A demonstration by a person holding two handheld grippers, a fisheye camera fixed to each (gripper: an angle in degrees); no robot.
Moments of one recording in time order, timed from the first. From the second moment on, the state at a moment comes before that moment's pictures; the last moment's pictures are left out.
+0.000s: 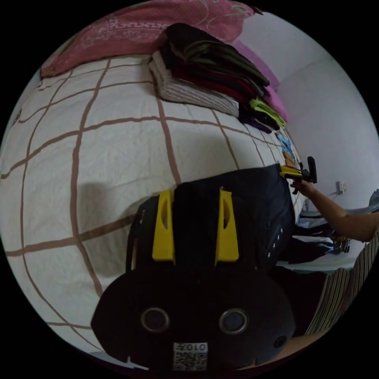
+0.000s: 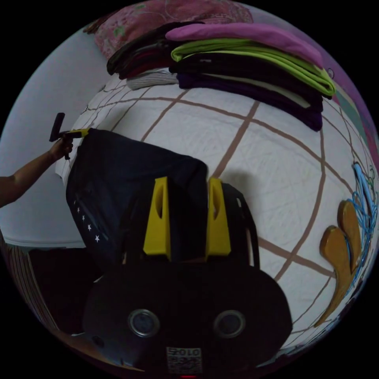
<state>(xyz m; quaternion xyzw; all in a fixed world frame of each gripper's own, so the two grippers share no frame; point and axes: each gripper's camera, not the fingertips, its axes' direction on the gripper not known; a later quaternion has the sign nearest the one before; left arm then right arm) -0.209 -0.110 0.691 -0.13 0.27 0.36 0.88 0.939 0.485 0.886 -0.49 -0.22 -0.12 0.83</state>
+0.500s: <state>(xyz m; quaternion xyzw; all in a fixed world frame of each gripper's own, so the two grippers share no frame) -0.229 -0.130 0.687 -0.16 0.31 0.34 0.87 0.991 0.424 0.856 -0.50 -0.25 -0.05 0.83</state>
